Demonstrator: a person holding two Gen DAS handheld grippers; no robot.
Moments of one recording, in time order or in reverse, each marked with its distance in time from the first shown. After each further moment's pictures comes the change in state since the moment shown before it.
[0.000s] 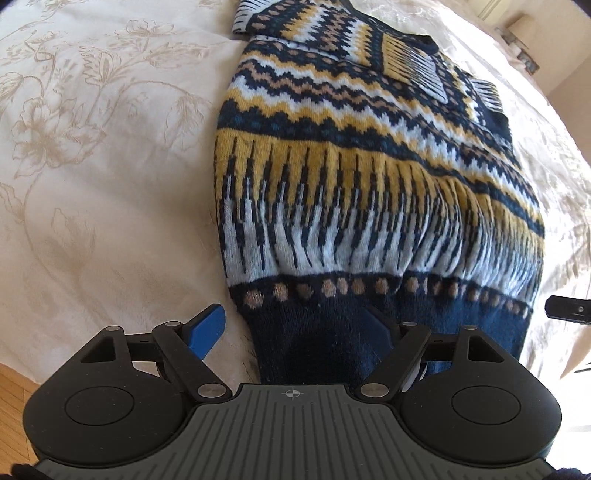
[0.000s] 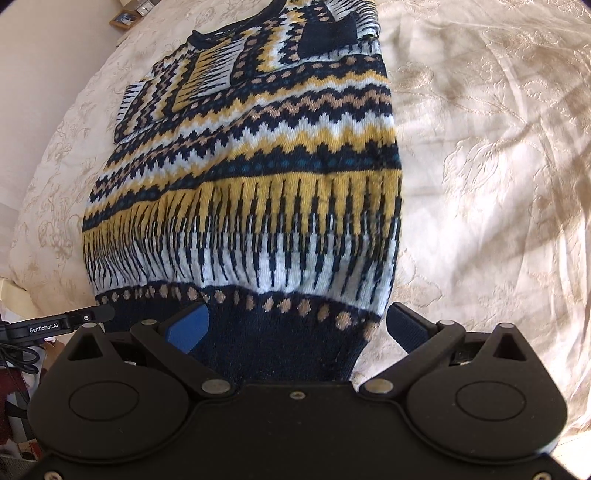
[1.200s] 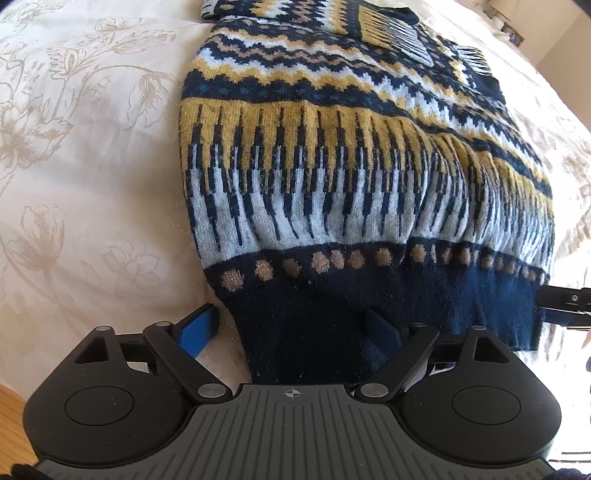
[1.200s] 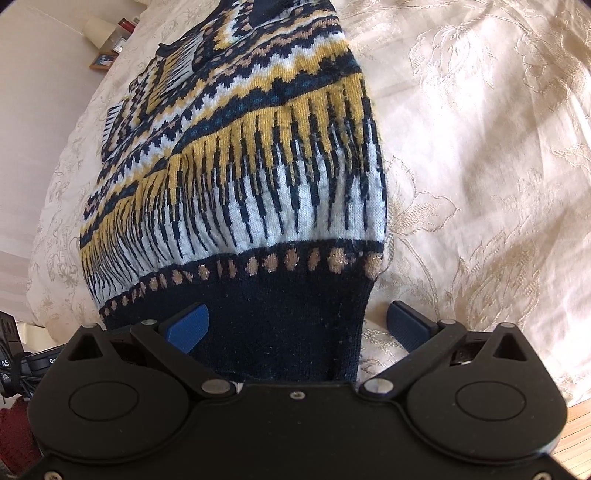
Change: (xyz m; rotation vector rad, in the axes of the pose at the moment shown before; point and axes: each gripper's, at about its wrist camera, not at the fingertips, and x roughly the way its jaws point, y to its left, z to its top) left arm 0.021 -0.011 -0.014 0.083 0.004 0.022; right arm 0.026 -0.028 -0.036 0.192 -0.033 0.102
